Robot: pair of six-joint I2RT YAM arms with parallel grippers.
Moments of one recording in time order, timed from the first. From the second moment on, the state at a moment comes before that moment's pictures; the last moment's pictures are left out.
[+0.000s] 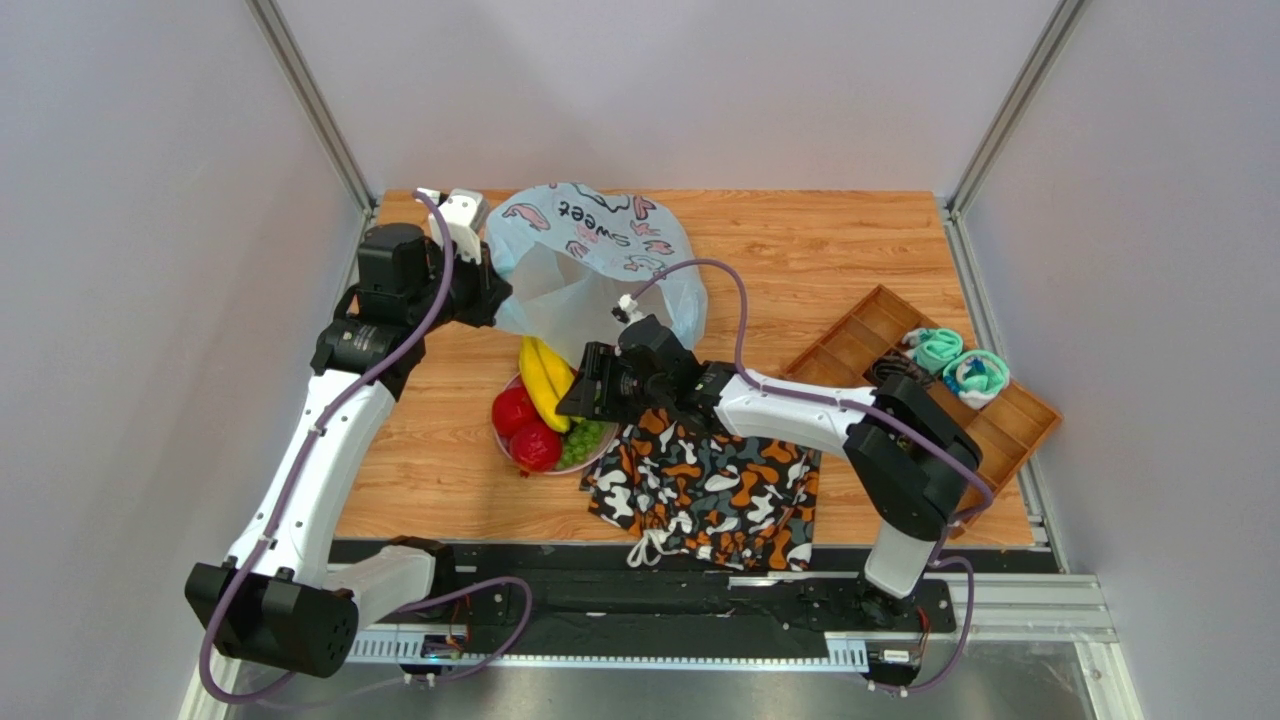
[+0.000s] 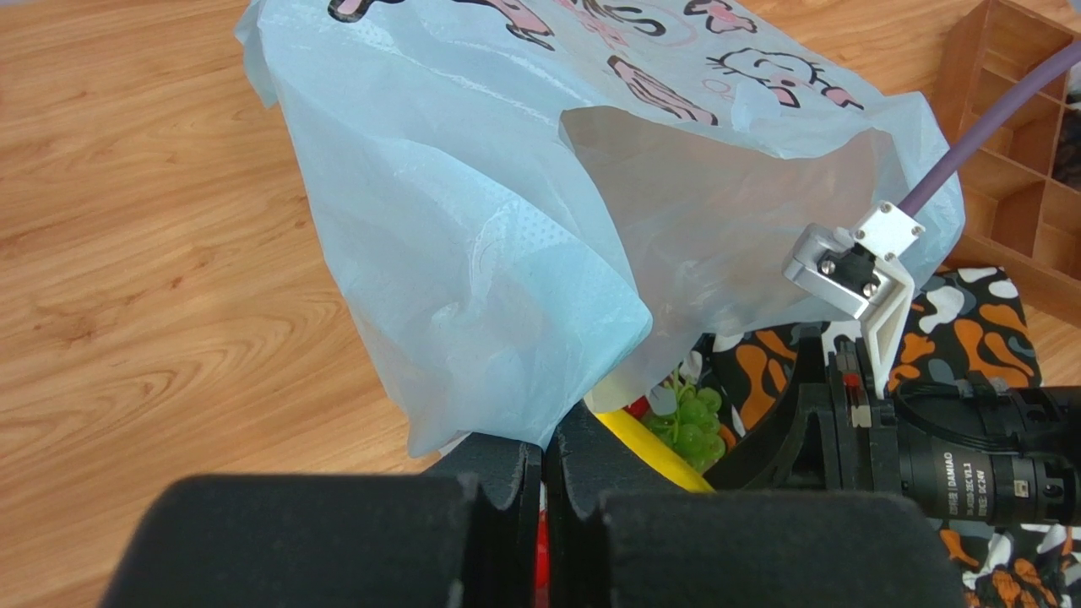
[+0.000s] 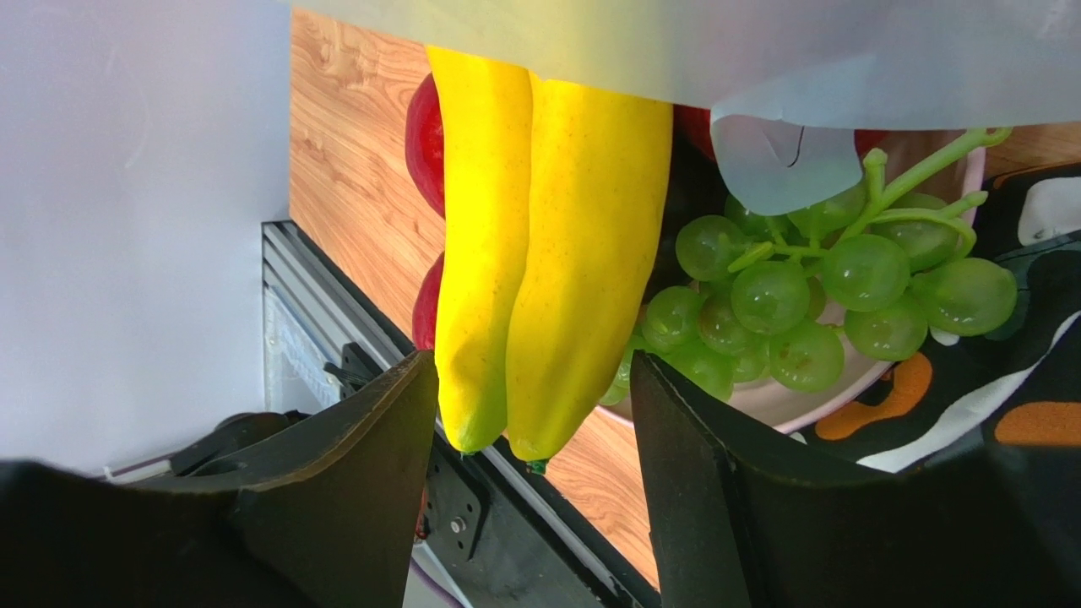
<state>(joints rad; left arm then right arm) -0.18 1.12 1.18 -0.51 0.28 -0.02 0.92 1.75 1.12 0.05 -0.18 0.95</state>
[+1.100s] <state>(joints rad) -0.18 1.12 1.18 -0.51 0.29 -0.02 0.89 1.80 1.12 0.15 -0.25 1.06</state>
